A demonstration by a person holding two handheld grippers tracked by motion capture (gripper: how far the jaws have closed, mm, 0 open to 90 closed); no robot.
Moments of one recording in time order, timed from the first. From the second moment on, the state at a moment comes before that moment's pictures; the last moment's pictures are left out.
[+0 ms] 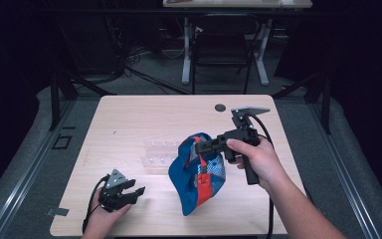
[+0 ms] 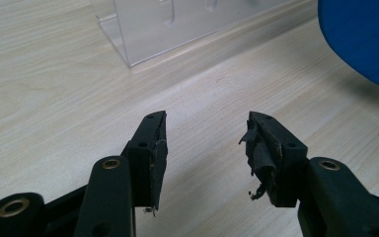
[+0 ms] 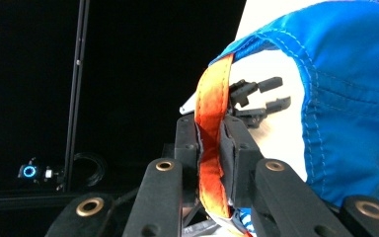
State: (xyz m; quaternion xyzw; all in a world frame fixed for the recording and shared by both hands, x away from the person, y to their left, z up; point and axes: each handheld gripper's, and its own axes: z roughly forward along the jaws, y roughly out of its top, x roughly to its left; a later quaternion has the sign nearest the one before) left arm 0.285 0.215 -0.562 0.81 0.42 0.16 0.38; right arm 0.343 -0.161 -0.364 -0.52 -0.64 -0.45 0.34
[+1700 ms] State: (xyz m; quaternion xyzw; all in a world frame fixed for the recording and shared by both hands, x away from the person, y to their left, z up) left arm 0.286 0.212 -0.562 0.81 0.42 0.15 0.39; right arm 0.412 -0.164 -0.326 -0.59 -0.56 -0.51 0.27
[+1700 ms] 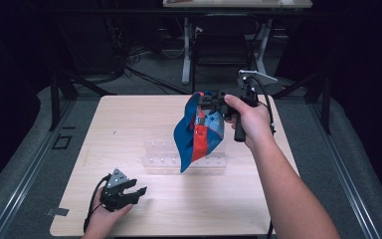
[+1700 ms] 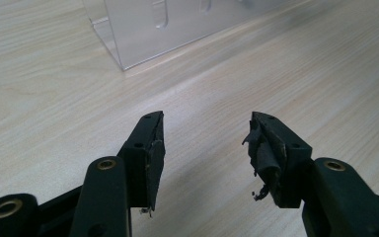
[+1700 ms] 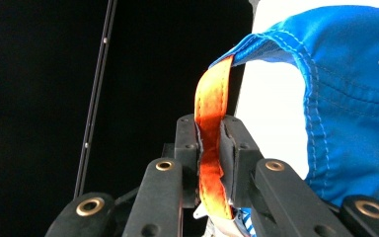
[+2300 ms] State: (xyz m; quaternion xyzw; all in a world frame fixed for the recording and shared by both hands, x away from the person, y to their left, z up) left arm 0.287 0.213 -0.561 0.81 0.41 0.15 0.39; right arm 0.419 -0.163 -0.323 -0.60 -0.55 -0.52 0.26
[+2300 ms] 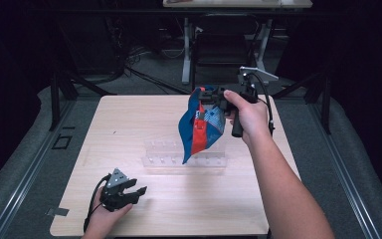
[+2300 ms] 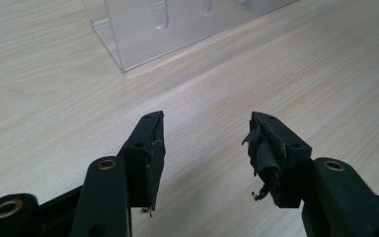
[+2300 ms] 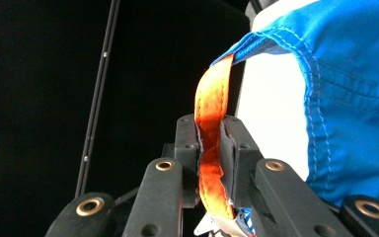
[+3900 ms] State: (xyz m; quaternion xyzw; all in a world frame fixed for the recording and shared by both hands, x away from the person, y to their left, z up) left arm 0.310 0.115 -0.512 0.80 0.34 0.19 0.45; right arm 0.423 -0.161 -0.349 -0.61 -0.54 -0.52 0.27
